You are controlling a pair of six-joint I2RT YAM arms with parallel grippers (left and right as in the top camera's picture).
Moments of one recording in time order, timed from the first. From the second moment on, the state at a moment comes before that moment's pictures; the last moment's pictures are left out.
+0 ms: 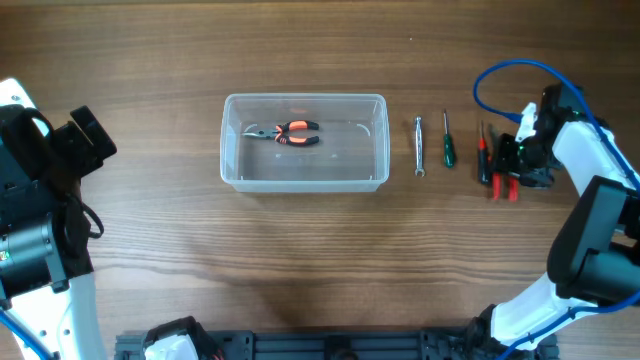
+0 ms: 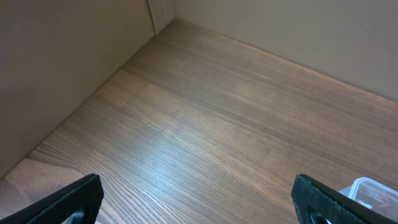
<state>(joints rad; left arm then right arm) 0.30 1.05 1.31 -0.86 -0.24 -0.13 -0.31 1.86 1.16 -0.76 -0.08 0.04</state>
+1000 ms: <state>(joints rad) 0.30 1.05 1.31 -0.86 -0.24 -0.13 -0.28 1.91 1.16 -0.79 0.00 -0.16</state>
